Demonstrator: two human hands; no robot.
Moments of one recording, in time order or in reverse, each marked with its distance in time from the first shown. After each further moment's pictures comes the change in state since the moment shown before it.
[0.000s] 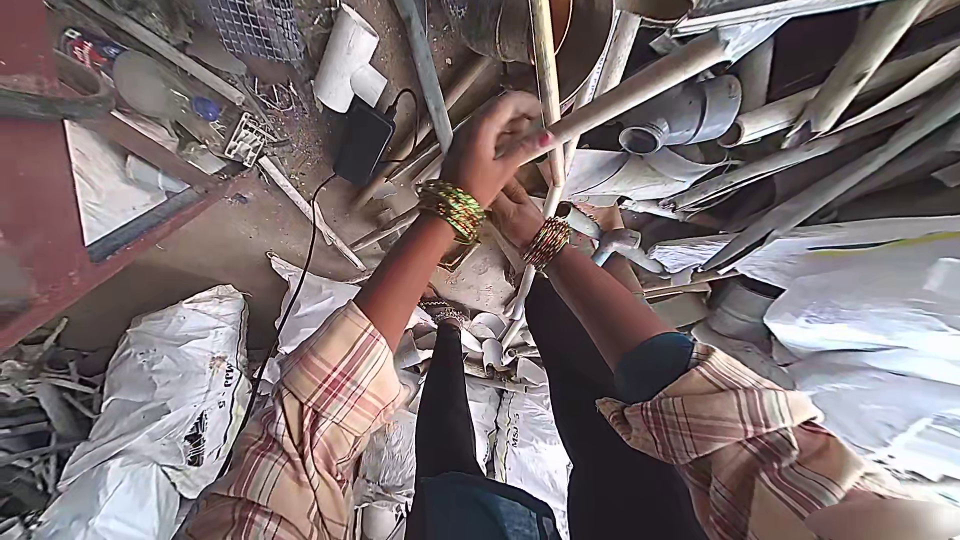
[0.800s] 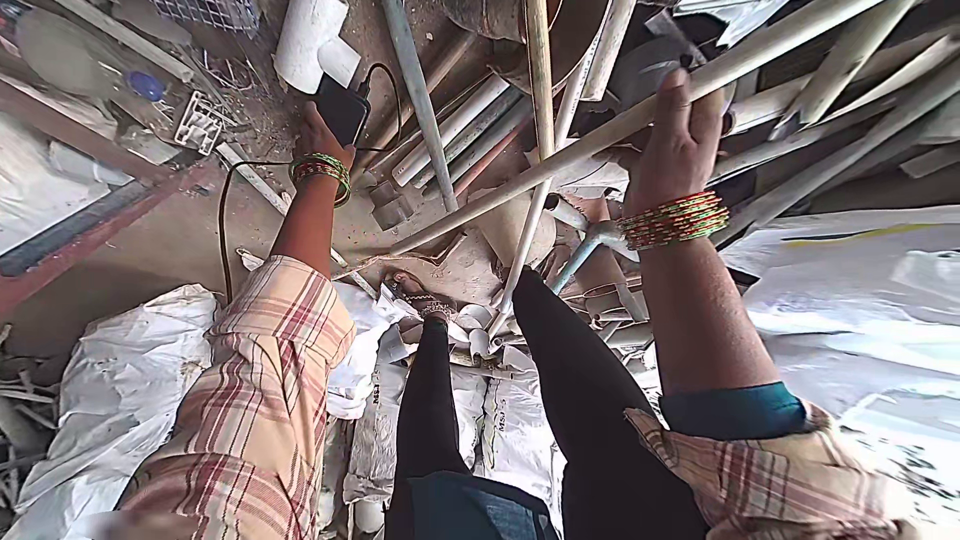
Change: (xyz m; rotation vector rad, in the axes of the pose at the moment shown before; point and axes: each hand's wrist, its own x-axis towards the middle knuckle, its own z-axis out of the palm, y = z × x) left_hand 0.003 -0.149 -0.107 0.785 0.030 -0.916; right_hand -0.019 -0.078 -0.077 -0.240 0.692 -0.194
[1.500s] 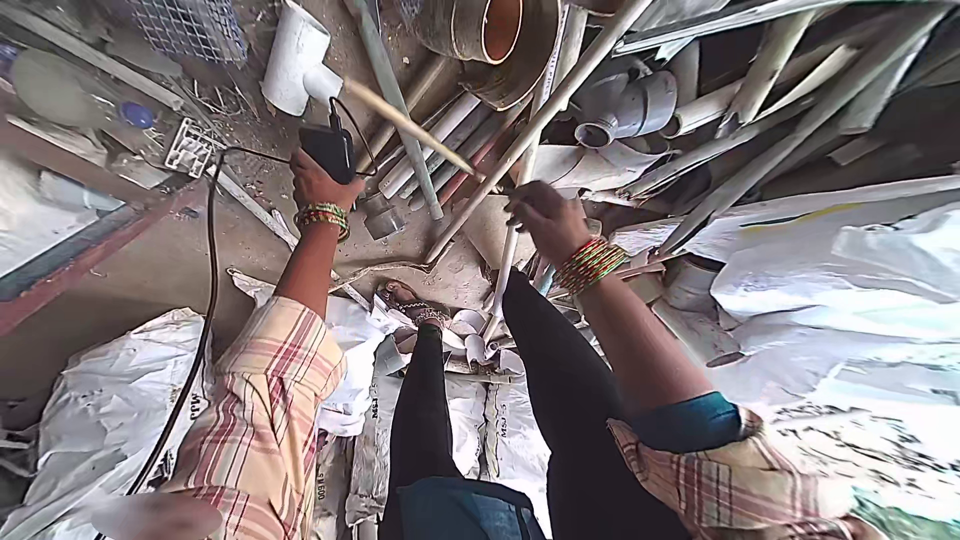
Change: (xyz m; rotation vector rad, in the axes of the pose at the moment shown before) left_hand -0.040 -0.006 0.015 -0.147 0.119 -0.017; right_hand -0.057 0.024 0.007 -0.498 -0.515 0.154
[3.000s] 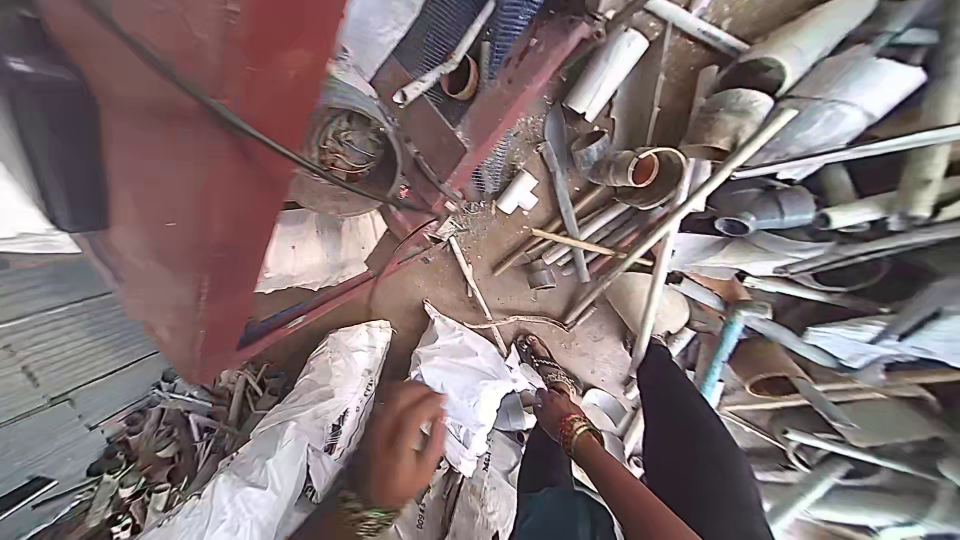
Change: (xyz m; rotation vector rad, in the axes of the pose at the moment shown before) left_hand -0.410 -0.140 -0.260 0.053 0.609 0.894; right_hand -0.181 0.038 0.227 -0.603 -0.620 0.036
